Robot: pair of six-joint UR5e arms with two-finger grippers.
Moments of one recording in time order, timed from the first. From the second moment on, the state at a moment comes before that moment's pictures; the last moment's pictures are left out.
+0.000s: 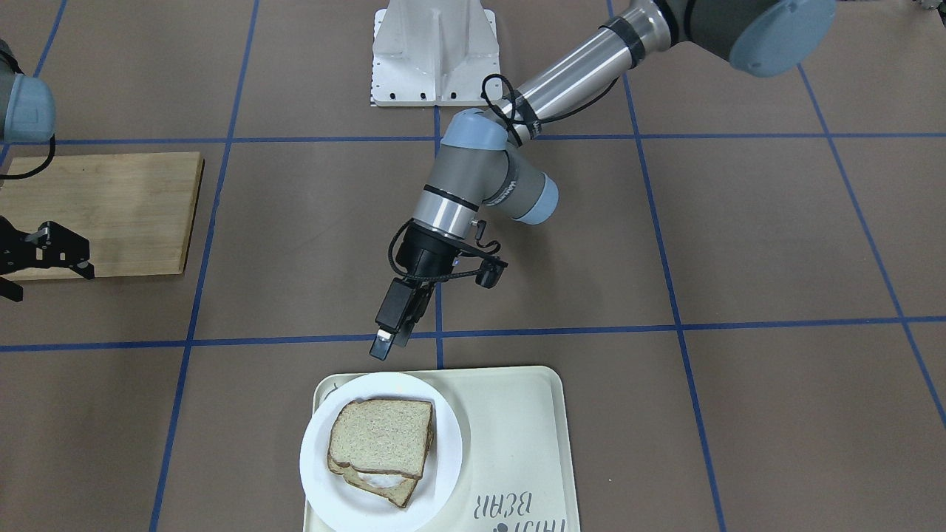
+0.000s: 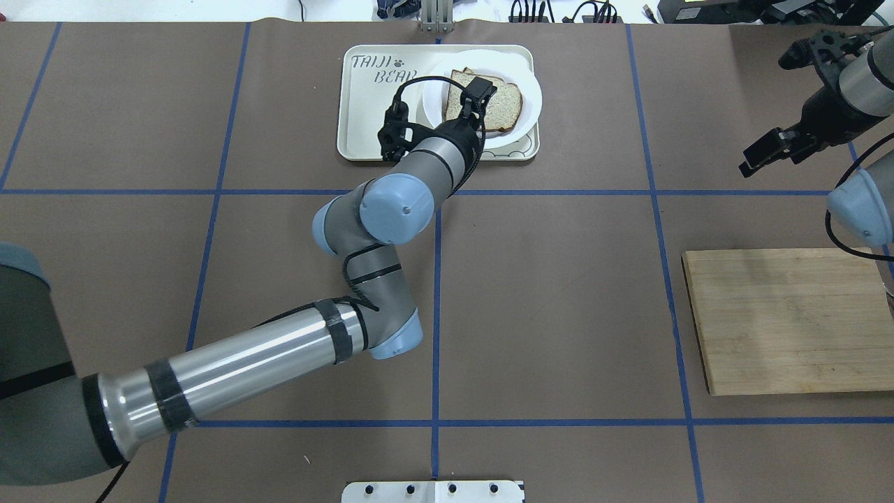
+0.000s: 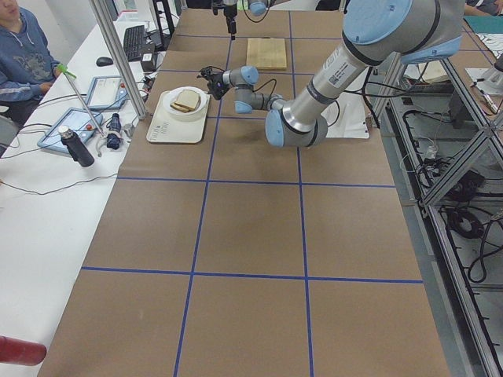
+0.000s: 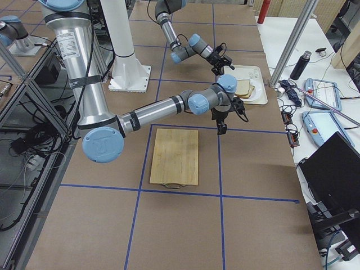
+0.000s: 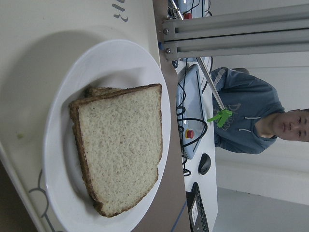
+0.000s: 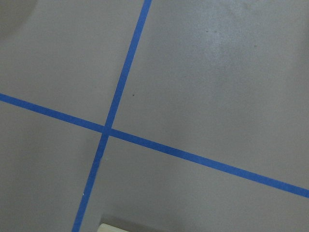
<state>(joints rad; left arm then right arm) -0.51 -2.51 -1.01 -2.75 -1.18 -2.25 1.15 -1.34 1.70 -1.48 2.31 0.32</state>
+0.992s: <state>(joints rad) -1.02 -1.99 -1.33 -2.73 -1.89 -1.71 1.19 -1.32 1.74 -1.53 2.29 0.33</state>
